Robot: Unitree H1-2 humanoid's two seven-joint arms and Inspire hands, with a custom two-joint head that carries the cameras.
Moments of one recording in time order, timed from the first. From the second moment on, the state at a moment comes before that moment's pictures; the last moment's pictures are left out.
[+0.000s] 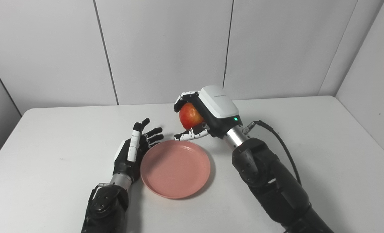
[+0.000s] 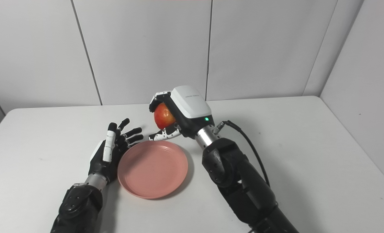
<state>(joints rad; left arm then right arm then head) -0.36 -0.02 0.01 0.29 -0.17 0.14 -0.15 -0.56 -0.18 0.42 -0.04 -0.80 0.12 0.10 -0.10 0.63</state>
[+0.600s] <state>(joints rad) -0.36 -0.02 0.01 0.30 -0.17 0.13 -0.15 -0.52 -0.16 0.52 0.06 -0.84 0.11 0.15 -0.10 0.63</state>
